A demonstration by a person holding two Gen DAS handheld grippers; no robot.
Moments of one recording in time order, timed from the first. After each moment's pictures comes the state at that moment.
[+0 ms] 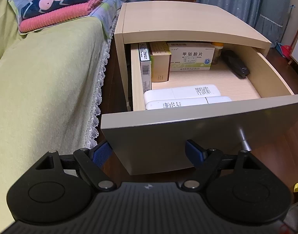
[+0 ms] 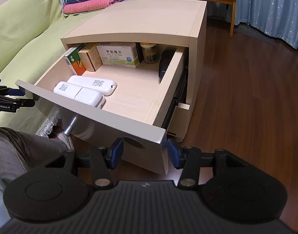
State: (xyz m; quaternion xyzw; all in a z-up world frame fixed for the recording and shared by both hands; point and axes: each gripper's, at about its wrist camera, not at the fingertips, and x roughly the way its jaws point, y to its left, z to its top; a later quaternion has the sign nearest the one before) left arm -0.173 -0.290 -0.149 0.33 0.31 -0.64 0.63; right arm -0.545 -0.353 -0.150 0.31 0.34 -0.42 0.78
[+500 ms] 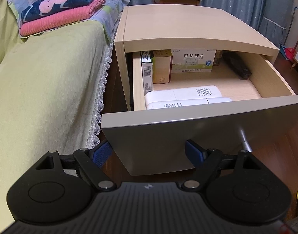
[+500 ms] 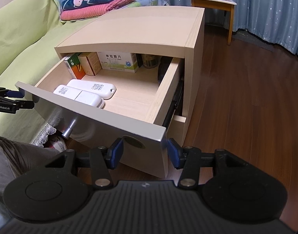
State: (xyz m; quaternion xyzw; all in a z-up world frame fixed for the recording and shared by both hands) left arm -0.176 -0.303 -0.149 0.32 0.30 -0.63 0.64; right arm -0.542 -0.360 -0.152 0.29 0.32 -0.43 0.79
